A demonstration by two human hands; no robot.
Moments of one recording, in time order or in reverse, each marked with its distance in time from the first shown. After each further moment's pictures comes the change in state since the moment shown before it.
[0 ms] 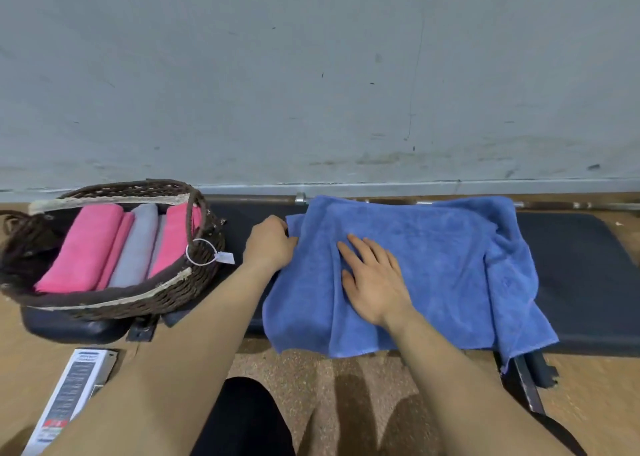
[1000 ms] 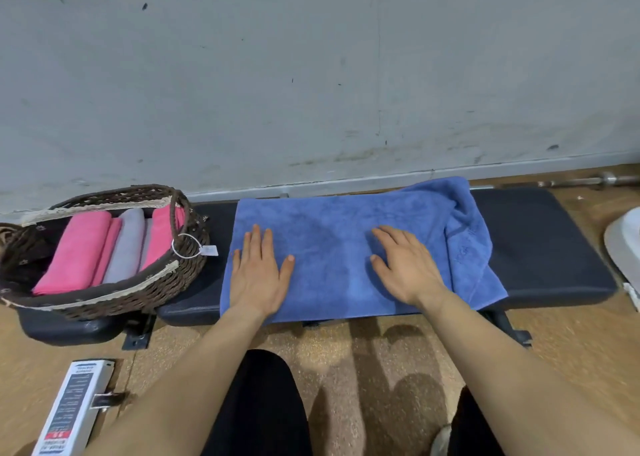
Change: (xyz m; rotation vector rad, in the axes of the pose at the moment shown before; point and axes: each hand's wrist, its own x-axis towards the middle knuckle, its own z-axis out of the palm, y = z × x) left_hand -0.082 -0.027 0.034 0.338 0.104 0.272; right_hand -0.057 0.065 -0.038 0.094 0.075 0.148
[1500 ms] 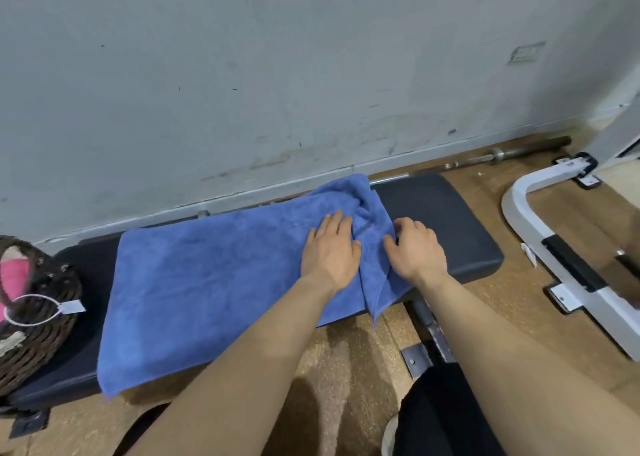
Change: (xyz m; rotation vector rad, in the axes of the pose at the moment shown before) left_hand 0.034 0.264 0.061 -0.108 -0.182 0.466; right_hand -0.022 0.142 -0.048 0.161 0.157 0.565
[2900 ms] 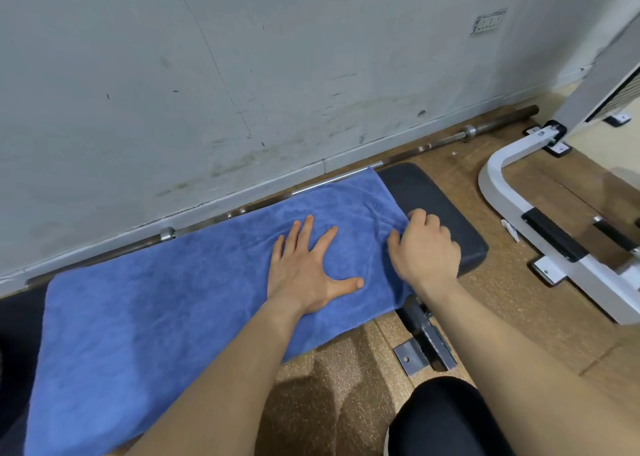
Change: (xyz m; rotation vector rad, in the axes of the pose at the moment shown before) left_hand 0.017 -0.012 0.025 0.167 -0.106 0.076; right_hand 0.016 0.037 -0.003 -0.182 0.222 0.172
